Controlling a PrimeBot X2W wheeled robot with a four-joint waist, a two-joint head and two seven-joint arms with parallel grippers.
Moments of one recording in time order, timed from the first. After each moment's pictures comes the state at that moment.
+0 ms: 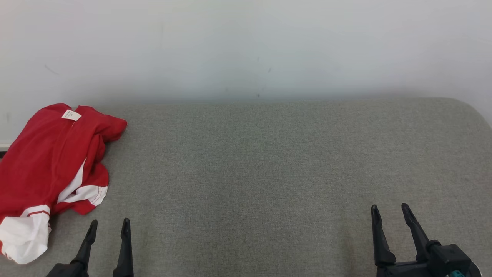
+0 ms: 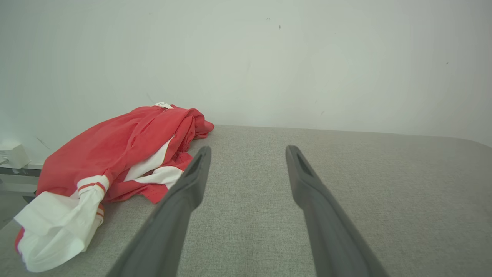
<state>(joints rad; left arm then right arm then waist) 0.03 0.15 0.00 0.11 -0.24 -0.10 -0.21 0.03 -0.05 -0.01 0.15 0.11 0.13 -0.25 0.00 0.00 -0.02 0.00</state>
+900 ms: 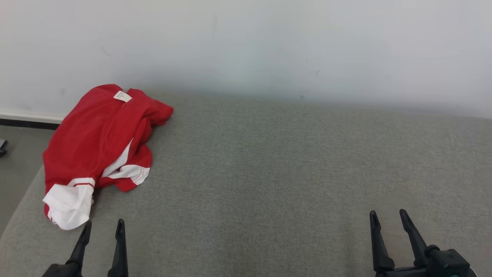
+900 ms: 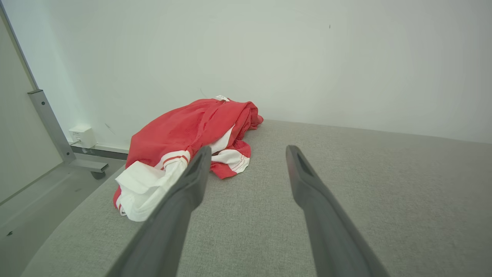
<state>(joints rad) 0.03 0.18 -0.01 0.10 -0.25 -0.07 -0.20 0.04 -0.05 0.00 0.16 0.14 0.13 -0.25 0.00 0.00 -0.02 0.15</state>
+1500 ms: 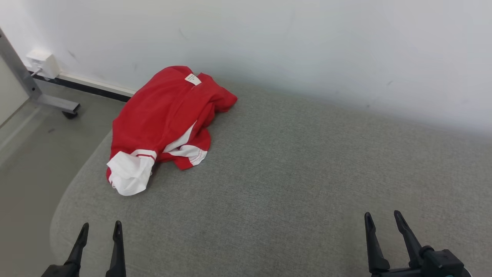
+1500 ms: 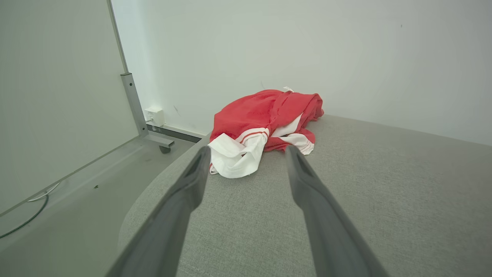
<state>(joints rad) 0.03 0.19 -0.01 0.11 -0.25 -0.05 -0.20 0.04 -0.05 0.02 0.18 0.14 0.13 -0.26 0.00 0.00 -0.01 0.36</state>
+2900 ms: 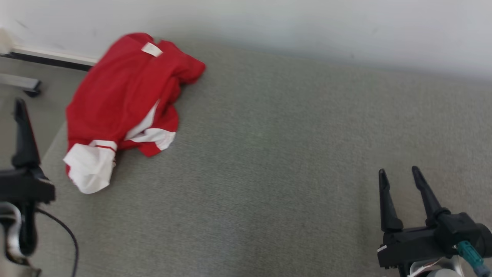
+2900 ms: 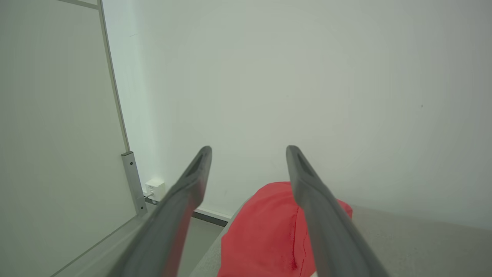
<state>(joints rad) -0.41 0.36 0.11 0.19 -0.41 -0.07 -0.16 -0.08 -0.05 -0.04 0.09 0.04 0.13 -0.21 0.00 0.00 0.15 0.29</state>
